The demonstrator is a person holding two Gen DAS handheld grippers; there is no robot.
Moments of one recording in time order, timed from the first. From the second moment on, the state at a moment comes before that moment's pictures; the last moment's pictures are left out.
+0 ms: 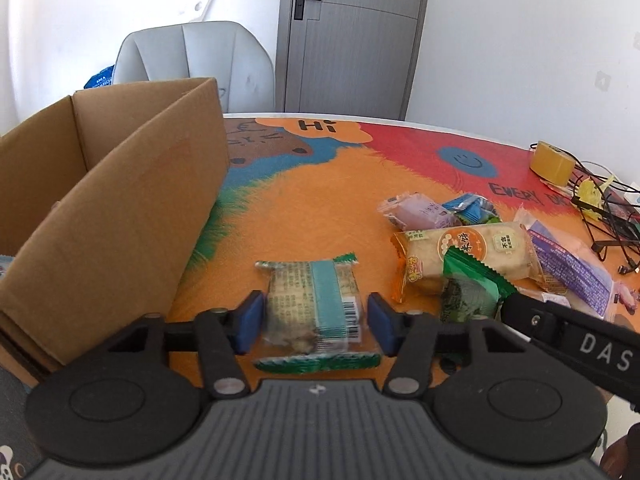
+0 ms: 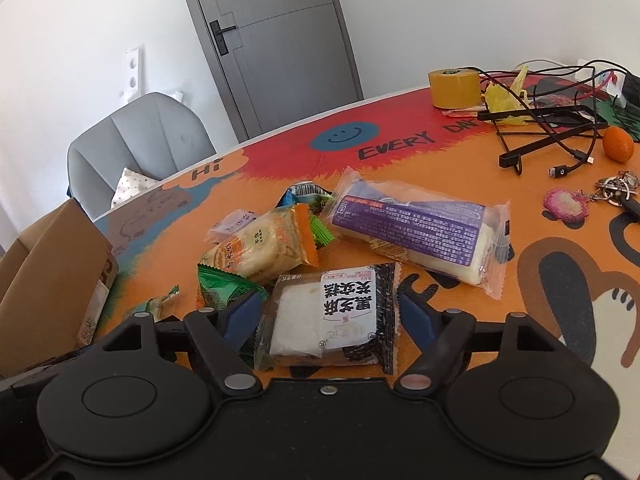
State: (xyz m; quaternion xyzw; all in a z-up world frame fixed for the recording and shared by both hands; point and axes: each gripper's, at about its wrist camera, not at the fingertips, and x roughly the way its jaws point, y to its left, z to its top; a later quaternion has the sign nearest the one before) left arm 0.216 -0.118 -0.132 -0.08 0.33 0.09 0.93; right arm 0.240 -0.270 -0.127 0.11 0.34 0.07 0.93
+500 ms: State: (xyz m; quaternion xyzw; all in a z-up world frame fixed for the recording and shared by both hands) left arm 0.200 -0.112 -0.121 -0.10 0.33 0.07 0.94; right arm 0.223 -0.266 -0.124 0.11 0.33 0.07 0.93
